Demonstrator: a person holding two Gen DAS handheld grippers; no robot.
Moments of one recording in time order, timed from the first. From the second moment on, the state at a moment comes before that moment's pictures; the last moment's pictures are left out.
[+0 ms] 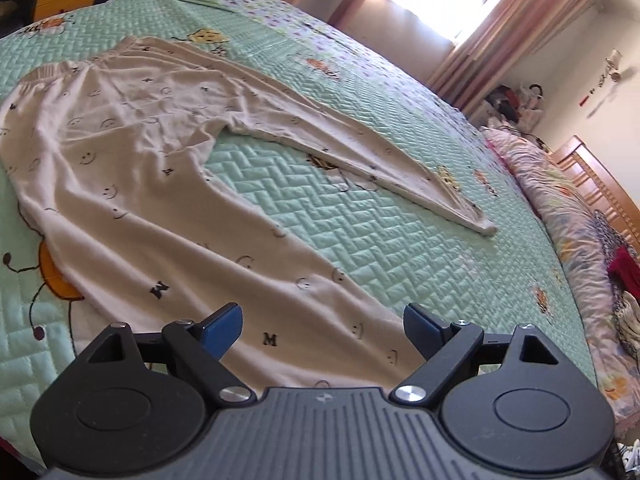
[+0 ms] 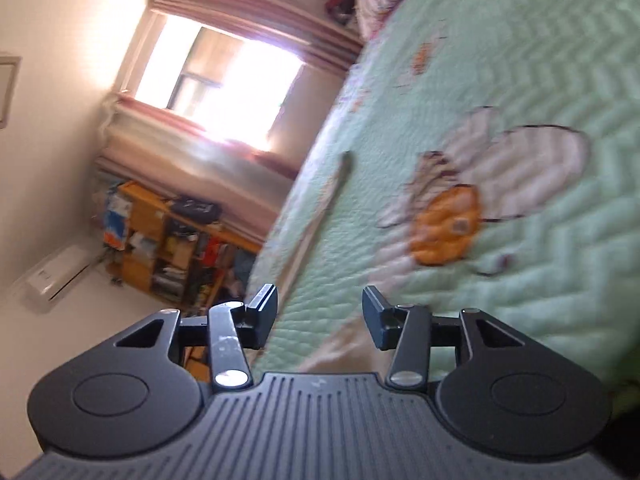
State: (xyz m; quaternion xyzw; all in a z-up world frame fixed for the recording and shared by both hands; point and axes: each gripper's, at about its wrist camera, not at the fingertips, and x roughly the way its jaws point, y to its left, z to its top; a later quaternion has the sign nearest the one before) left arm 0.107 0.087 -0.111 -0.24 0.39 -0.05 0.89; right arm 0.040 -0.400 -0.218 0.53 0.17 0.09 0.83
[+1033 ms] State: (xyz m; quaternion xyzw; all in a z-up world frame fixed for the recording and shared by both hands) left arm 0.118 0.102 -0.149 -0.30 0.41 -0.15 0.85; right arm 0.025 -0.378 -0.192 0.38 0.21 0.08 0.90
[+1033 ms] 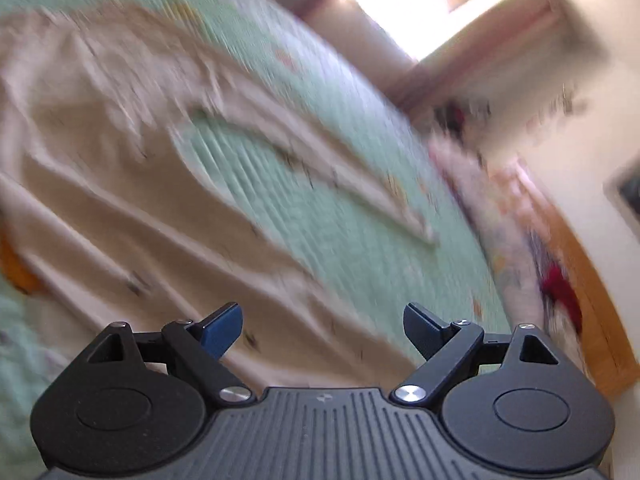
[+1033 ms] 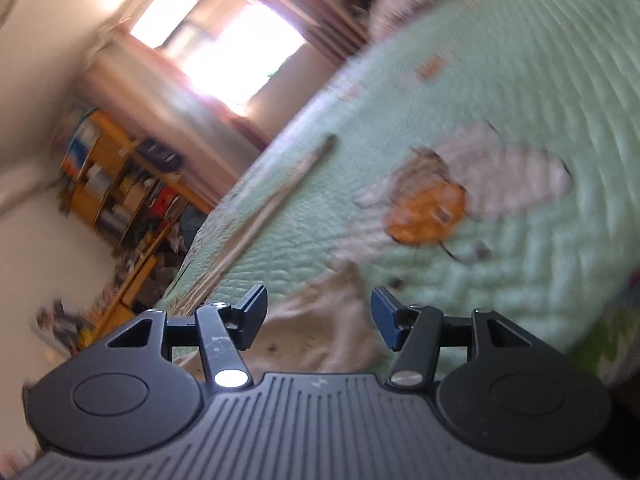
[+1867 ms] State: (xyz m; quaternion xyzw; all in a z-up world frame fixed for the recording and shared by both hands) left arm 0.108 0.037 -0.161 -0.28 0.44 -0.21 0.83; right arm 0.076 -0.263 -0.231 0.44 0.35 0.29 0.77
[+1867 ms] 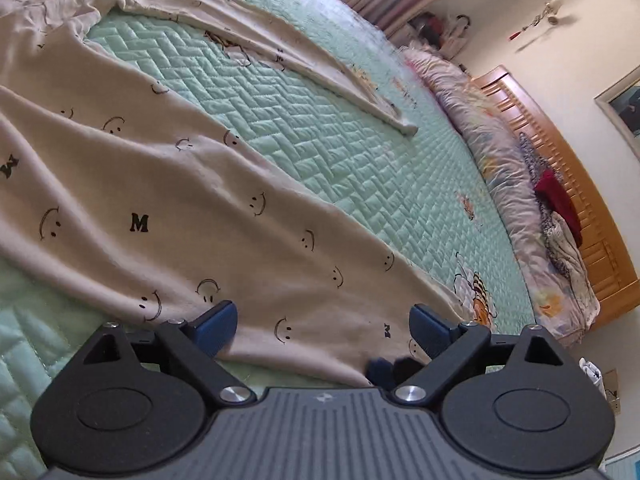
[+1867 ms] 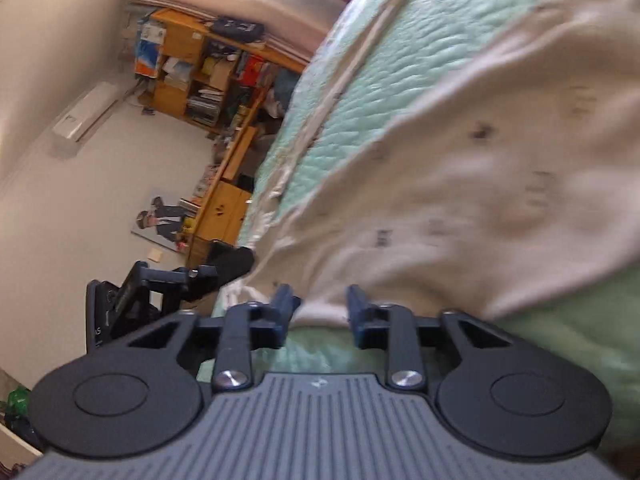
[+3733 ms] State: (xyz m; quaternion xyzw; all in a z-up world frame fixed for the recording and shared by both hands) left arm 0.071 0.177 -0.152 -0.38 0.33 -0.16 0.85; right arm 0.152 -0.185 -0.142 0.22 0.35 0.25 0.87
